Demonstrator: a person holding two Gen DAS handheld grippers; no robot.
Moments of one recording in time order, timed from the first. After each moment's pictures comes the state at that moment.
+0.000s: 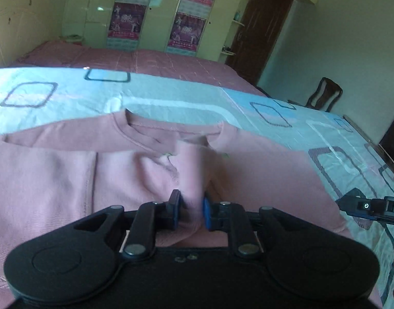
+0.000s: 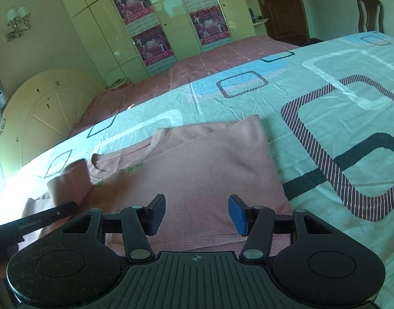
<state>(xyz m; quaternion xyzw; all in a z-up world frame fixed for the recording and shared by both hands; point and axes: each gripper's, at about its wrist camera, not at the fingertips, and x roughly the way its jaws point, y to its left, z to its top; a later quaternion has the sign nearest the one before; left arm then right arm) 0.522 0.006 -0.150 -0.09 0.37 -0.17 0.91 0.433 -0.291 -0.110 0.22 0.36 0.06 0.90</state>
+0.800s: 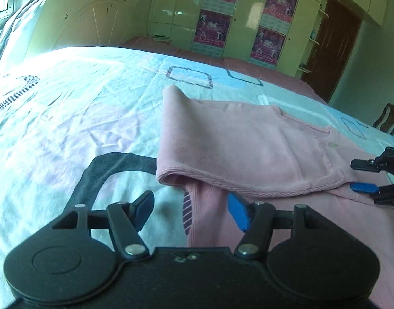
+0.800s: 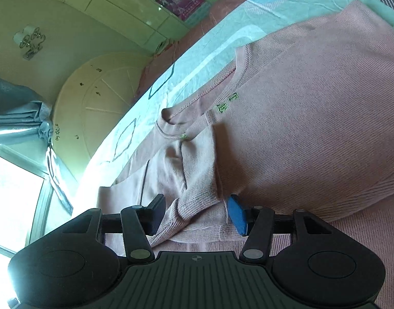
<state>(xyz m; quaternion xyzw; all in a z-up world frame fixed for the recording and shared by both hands) 0.418 0.180 -0.136 -0.09 0.37 0.02 0.93 0.500 -0.196 -0.156 0.37 0.43 0.19 0.80</state>
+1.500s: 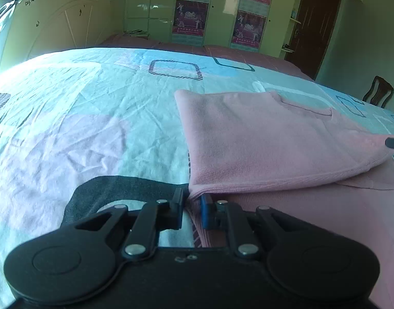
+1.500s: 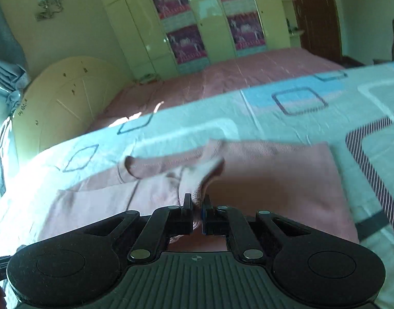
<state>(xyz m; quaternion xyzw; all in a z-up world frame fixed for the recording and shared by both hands) 0.463 0.182 -0.148 -0.05 0.38 -0.03 0.92 0.478 -0.223 -0.119 0.17 0.36 0.12 0.91</state>
